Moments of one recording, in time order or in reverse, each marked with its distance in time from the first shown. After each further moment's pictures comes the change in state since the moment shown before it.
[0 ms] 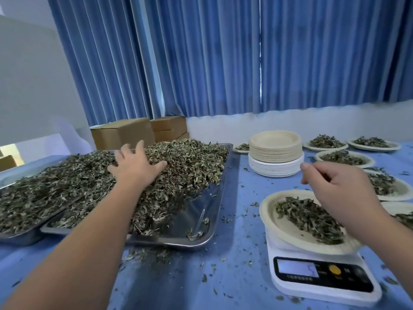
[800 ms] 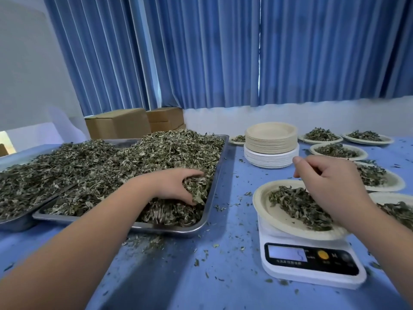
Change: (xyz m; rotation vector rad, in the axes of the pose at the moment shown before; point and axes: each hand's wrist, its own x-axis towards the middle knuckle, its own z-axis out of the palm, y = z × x) left_hand -0.055 0.037 0.001 -0.099 -0.716 0.631; right_hand -0.003 0.005 0.003 -0.039 -0.024 -0.047
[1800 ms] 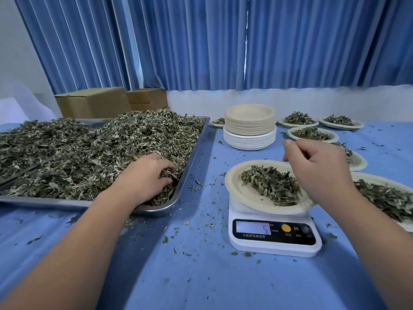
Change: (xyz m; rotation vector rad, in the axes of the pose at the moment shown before) left_hand -0.020 0.019 0.050 0.136 0.438 -0.018; right_hand -0.009 0.026 -0.016 -0.037 0.093 -0.025
